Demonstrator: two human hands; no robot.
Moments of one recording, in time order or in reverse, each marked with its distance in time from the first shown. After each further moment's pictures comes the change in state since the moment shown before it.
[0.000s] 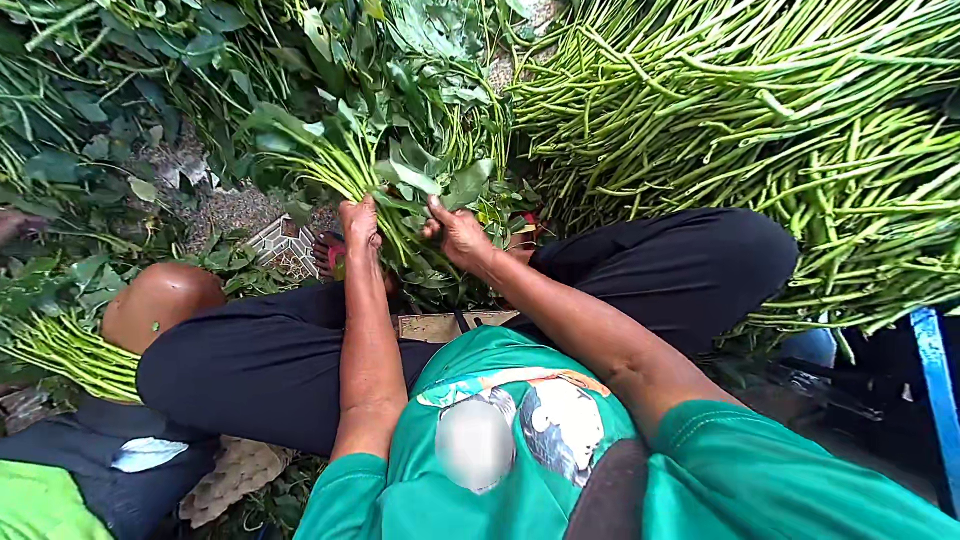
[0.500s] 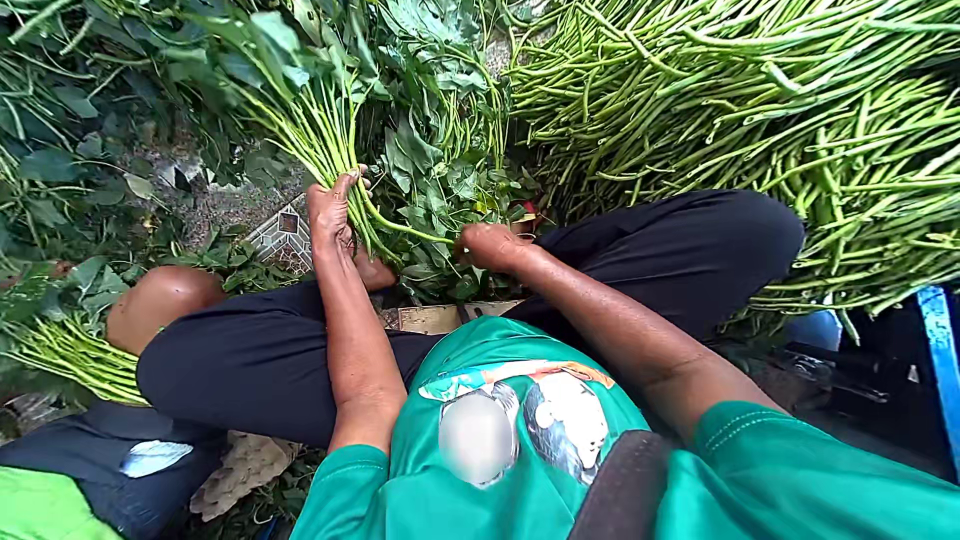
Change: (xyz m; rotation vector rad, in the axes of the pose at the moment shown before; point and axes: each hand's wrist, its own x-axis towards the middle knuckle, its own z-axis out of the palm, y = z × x) left_hand 0.009 0.026 -0.036 0.010 -0.227 0.117; right_hand -0.034 -0.039 -0.049 -1.805 -0.517 0.098
